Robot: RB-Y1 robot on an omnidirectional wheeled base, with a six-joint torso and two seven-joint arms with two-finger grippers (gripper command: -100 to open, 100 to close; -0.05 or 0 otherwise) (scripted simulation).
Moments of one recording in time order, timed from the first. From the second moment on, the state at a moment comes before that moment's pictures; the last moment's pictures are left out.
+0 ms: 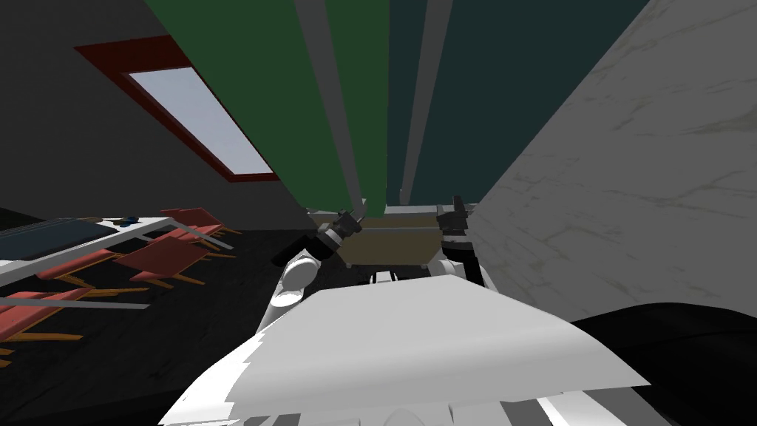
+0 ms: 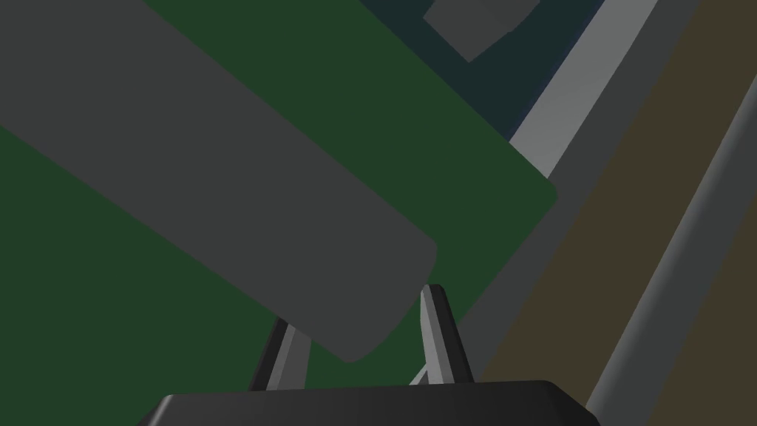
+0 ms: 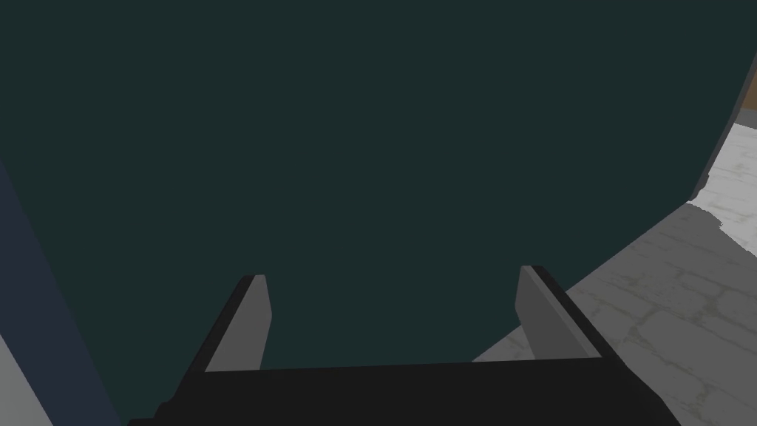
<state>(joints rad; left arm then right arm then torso) 0.17 0.39 -0.12 -2.42 1.02 0.55 0.24 0.46 -0.03 -0.07 -2.22 0.00 -0.44 -0.13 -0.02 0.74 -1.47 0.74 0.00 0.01</state>
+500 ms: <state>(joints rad) 0.13 0.46 -0.12 -2.38 1.15 0.53 0.19 0.46 -0.03 -0.07 -2.22 0.00 -0.44 -0.13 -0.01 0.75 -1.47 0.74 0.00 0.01</state>
